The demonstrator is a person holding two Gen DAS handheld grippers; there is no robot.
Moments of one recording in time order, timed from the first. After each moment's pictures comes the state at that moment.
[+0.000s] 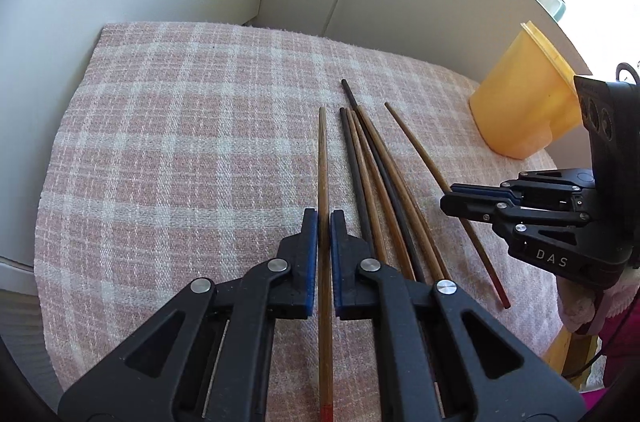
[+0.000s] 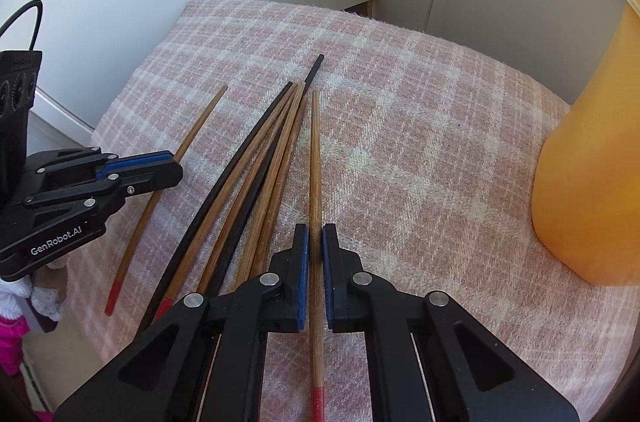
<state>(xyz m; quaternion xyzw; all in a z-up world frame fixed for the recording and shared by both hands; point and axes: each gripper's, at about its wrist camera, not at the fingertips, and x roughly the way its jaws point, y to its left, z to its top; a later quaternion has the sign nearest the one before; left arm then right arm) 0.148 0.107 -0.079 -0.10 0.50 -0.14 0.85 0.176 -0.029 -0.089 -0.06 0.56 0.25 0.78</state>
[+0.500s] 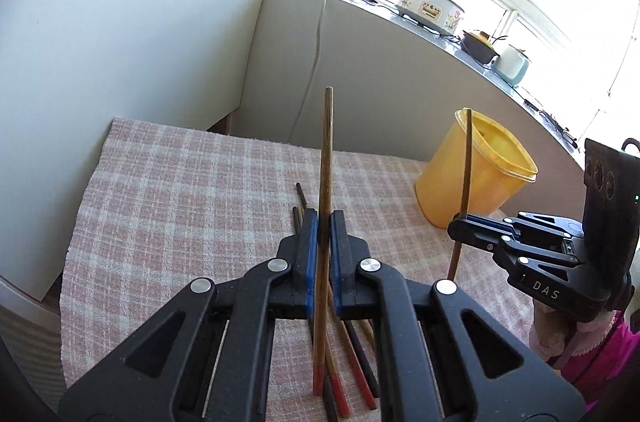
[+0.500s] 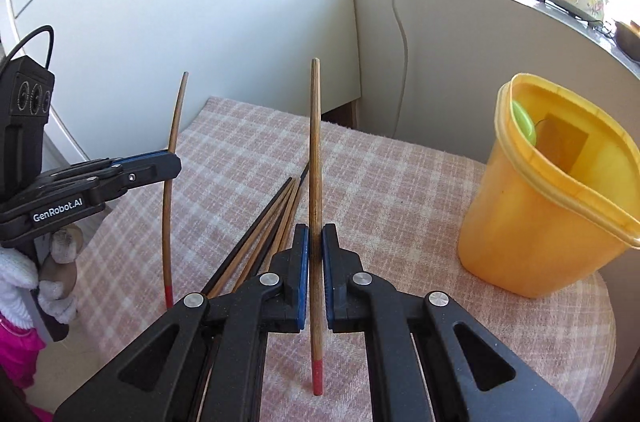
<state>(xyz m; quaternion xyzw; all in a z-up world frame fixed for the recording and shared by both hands) 0.107 0.124 0.003 -0.13 0.36 -0.15 0.91 0.130 -0.071 -0.014 -0.04 0.40 0.25 0.88</state>
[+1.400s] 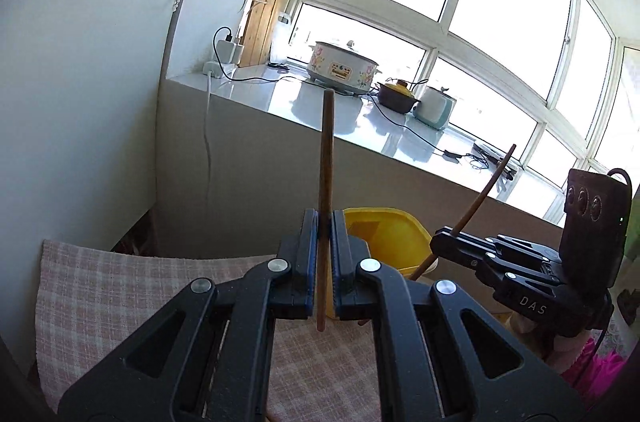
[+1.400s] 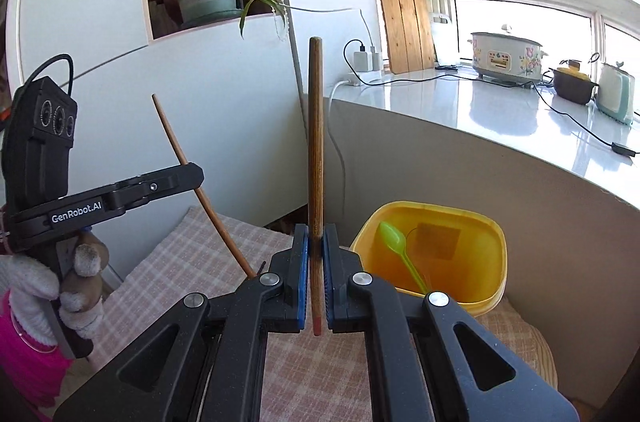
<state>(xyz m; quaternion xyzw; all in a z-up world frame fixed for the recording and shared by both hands) 0.141 0.018 0.099 -0.12 0.25 -0.26 0.93 0.110 -0.153 0.080 0.01 0.27 0.20 0.94</state>
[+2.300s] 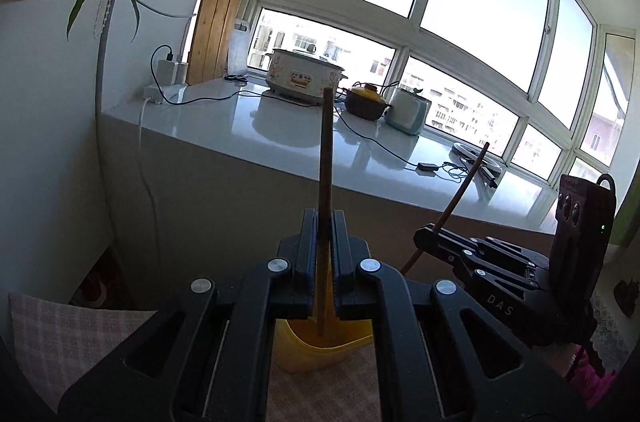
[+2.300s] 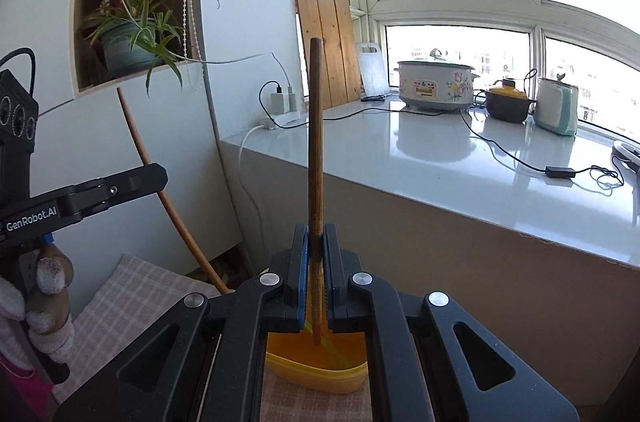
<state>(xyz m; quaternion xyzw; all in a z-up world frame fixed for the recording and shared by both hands) 0.194 -0.058 0.121 -0.10 0.24 -0.30 0.92 0.149 -0.221 0.107 0.02 0.23 0.09 0.97</state>
